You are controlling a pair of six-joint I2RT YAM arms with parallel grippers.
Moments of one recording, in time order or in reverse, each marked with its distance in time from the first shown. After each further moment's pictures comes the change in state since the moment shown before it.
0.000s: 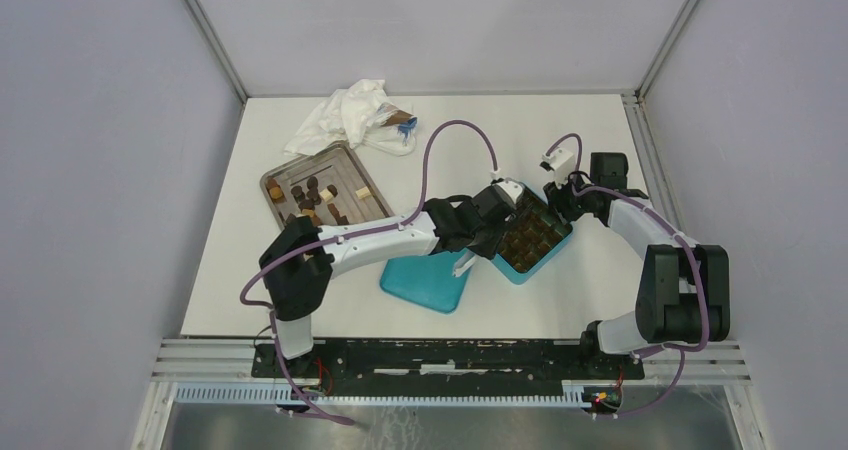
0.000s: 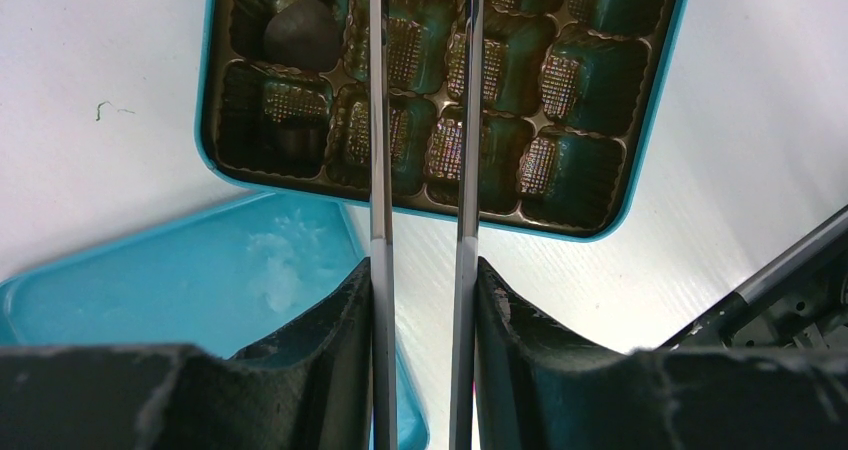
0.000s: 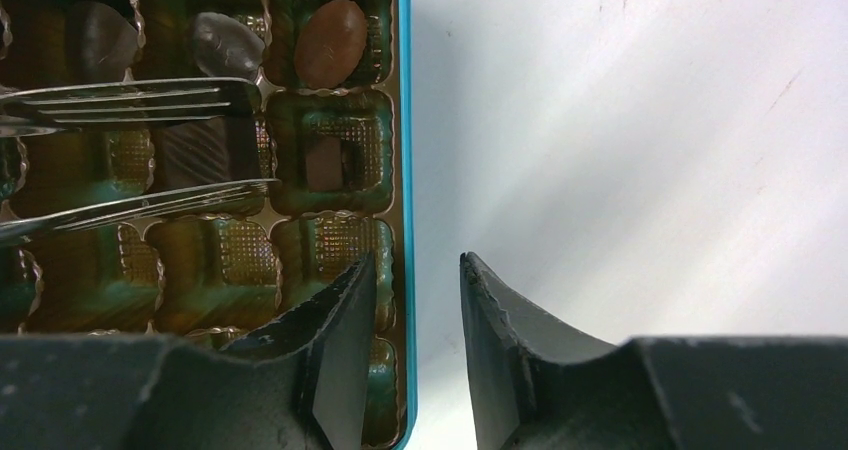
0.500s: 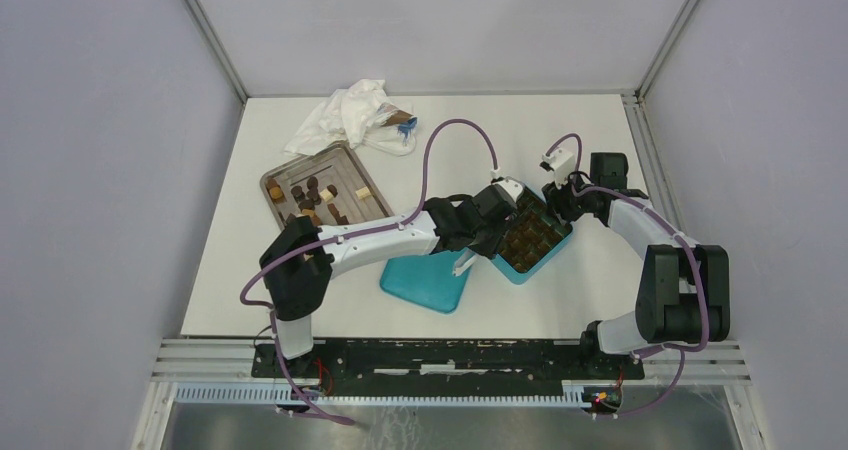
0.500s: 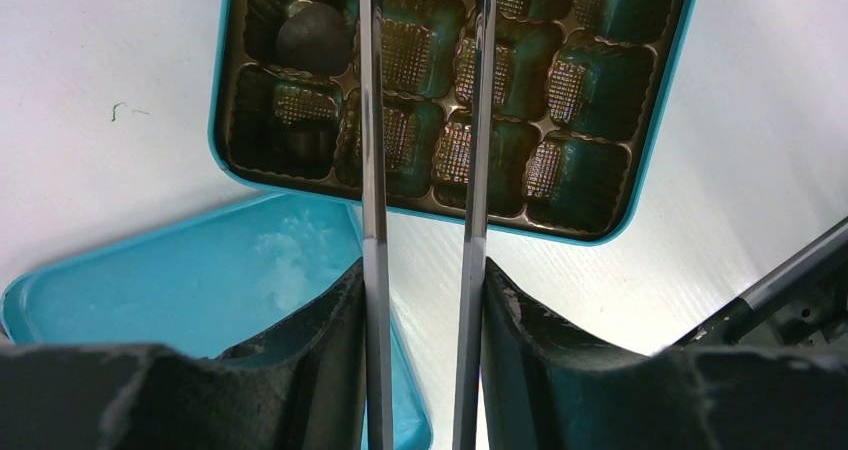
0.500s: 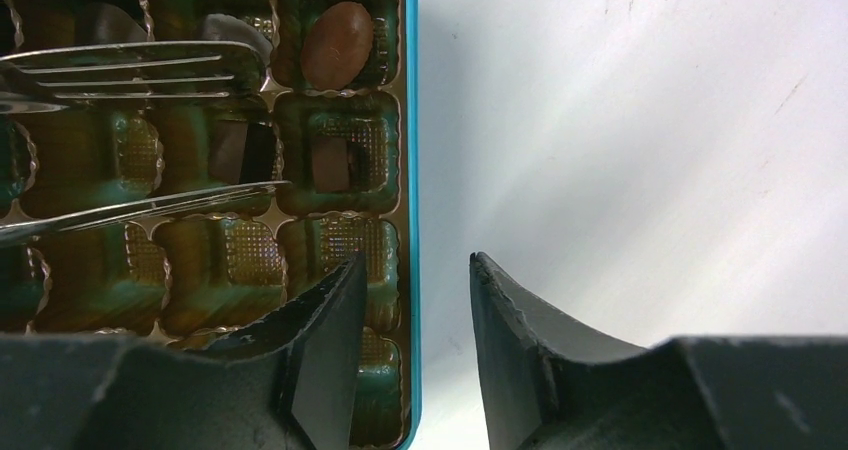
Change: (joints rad) left arm -0.001 0.006 0.015 -0.015 -0.018 0.000; right arm -0.002 -0.001 0.000 -0.003 -0.008 0.000
